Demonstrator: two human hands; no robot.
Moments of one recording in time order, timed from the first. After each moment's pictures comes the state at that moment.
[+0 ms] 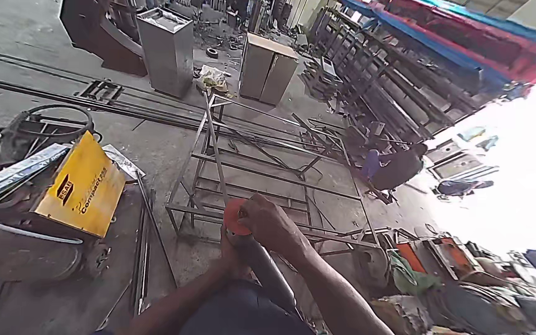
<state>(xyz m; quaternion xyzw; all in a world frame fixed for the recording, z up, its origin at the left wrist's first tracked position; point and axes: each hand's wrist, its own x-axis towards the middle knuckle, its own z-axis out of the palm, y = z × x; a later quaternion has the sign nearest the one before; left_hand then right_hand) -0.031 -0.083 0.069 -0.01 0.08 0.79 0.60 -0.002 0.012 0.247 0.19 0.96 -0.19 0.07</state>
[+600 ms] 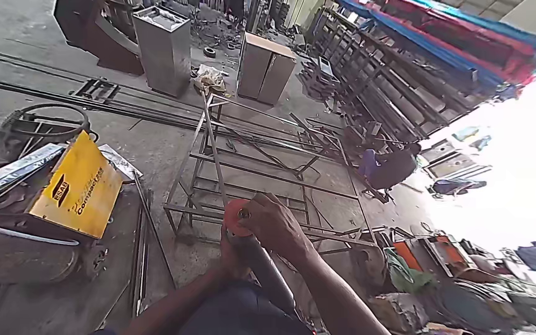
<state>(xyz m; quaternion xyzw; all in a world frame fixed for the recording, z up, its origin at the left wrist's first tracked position) -0.033 -0.082 0.069 0.01 0.05 0.79 0.61 0.008 0.017 0.239 0.15 0.98 -0.10 0.00</state>
